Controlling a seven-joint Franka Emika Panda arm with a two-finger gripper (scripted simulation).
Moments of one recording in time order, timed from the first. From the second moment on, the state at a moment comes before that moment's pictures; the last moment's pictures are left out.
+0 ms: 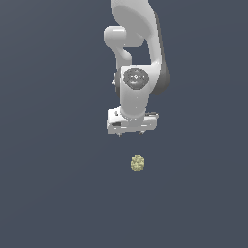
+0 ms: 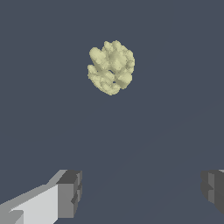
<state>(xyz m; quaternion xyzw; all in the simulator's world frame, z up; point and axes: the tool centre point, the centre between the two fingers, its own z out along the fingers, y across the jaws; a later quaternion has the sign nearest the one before) -0.016 0.031 0.141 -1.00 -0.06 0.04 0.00</state>
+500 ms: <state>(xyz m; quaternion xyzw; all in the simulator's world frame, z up) -0.008 0.045 0.141 -1.00 -0.06 0.03 0.01</state>
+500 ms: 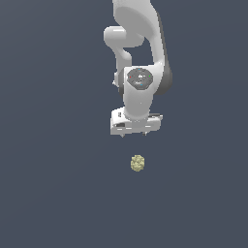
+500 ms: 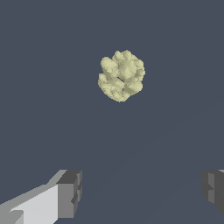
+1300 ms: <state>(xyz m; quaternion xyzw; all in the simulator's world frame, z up) 0.005 0.049 0.136 -1.00 -0.02 0.02 0.01</state>
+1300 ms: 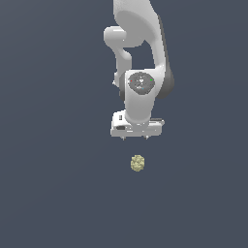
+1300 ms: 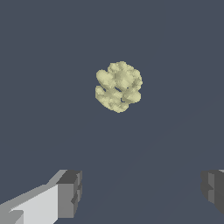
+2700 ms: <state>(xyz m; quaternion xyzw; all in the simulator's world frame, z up) 0.078 0.063 0.092 -0.97 0.25 0.00 0.00</state>
